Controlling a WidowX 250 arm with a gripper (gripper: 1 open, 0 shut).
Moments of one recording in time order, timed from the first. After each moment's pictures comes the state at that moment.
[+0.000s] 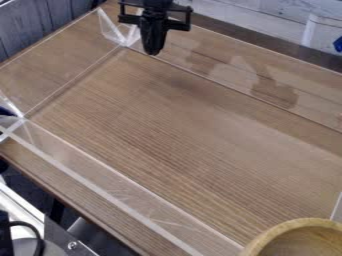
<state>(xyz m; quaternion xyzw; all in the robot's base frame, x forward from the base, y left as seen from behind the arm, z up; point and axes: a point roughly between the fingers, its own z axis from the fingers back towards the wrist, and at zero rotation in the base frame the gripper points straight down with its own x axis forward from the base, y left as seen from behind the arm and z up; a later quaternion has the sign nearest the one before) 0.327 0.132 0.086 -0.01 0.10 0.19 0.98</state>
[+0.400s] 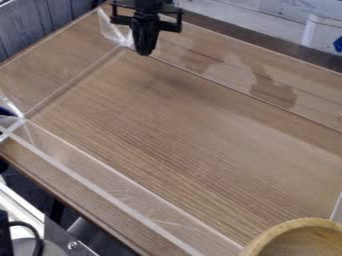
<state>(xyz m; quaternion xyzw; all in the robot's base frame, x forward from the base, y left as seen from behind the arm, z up) 0.326 0.141 0.083 0.01 0.09 0.19 0.98</state>
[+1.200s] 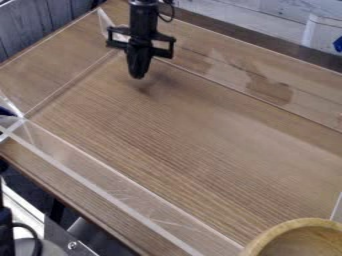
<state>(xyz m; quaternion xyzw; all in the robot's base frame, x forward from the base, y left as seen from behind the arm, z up) 0.315 0.152 0.032 0.02 0.13 0.20 0.97</state>
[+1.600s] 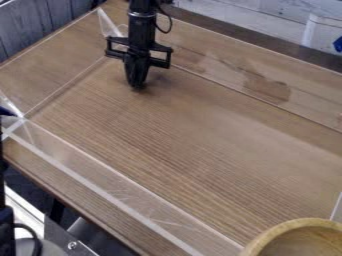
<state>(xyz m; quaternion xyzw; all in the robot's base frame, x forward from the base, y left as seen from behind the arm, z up) 0.314 0.153 0.027 0.02 0.13 0.19 0.97</state>
